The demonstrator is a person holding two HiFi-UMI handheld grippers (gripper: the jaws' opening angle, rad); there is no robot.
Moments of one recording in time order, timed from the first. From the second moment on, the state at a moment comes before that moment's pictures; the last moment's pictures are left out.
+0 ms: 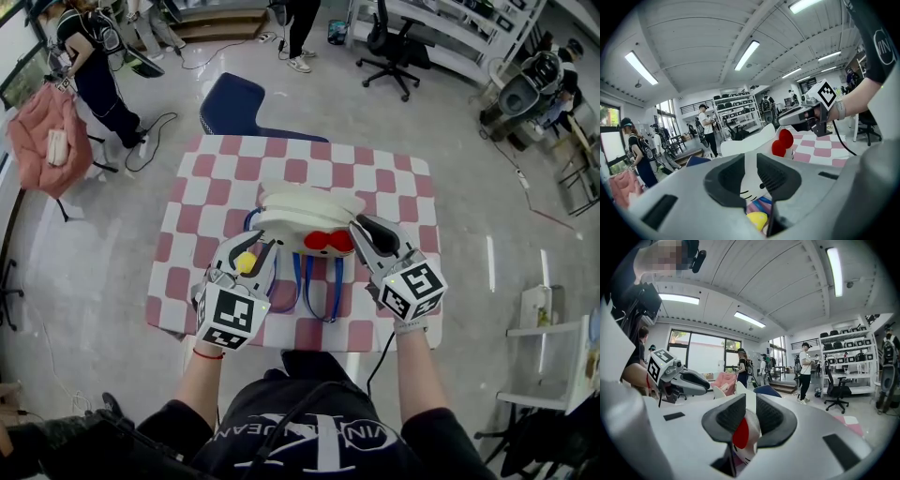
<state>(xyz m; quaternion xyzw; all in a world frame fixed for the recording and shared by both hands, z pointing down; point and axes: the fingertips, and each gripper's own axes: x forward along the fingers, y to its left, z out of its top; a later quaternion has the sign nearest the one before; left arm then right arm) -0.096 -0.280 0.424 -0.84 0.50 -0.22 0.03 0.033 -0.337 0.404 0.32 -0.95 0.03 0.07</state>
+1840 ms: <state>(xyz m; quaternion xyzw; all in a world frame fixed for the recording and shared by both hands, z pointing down) -0.058 -0.163 0.422 -0.86 0.48 -0.15 -0.05 -0.004 -0.172 0.410 0.28 -0.96 0.04 0.09</state>
